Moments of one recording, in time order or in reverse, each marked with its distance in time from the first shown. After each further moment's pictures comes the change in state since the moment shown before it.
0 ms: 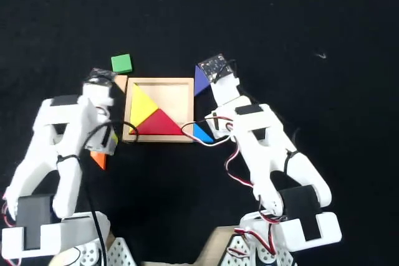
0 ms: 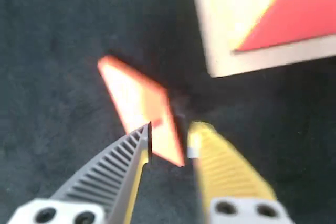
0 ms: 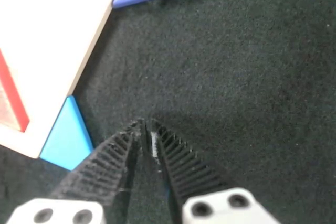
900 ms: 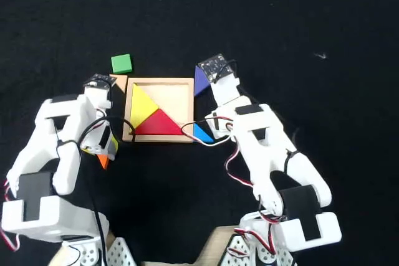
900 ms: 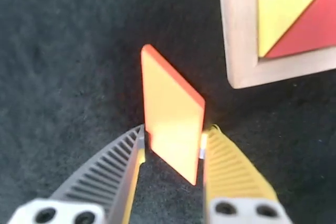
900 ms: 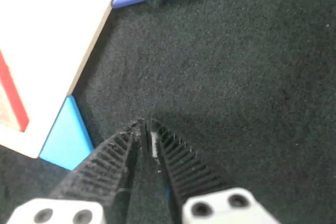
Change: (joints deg) left arm -2.8 11.4 -2.7 -4.2 -3.8; right arm 0.0 0.0 0.0 0.0 0.0
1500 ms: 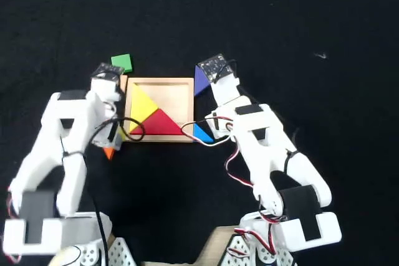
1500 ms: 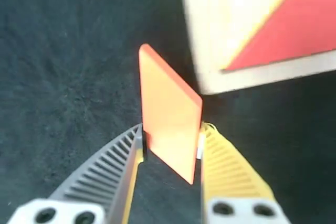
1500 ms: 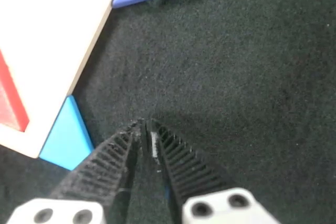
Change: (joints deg) left arm 6.2 -9.6 -0.7 4.2 5.2; right arm 0.0 0.0 0.0 0.0 0.0
